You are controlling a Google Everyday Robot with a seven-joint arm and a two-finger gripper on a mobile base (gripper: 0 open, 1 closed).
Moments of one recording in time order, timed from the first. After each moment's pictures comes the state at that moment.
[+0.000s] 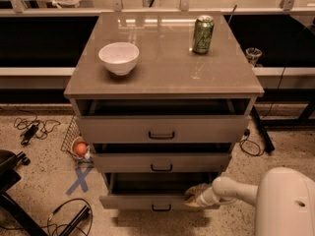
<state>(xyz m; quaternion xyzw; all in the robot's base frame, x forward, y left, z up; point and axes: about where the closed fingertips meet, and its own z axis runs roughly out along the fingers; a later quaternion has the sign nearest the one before) 0.553 -0.161 0.191 -0.60 0.74 0.12 0.28</state>
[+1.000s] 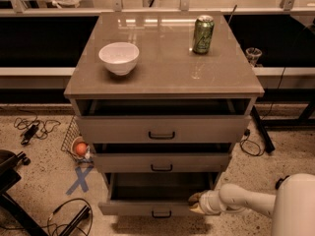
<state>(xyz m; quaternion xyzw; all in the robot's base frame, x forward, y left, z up) 0.509 -0.175 0.208 -0.60 0.74 0.12 0.27</state>
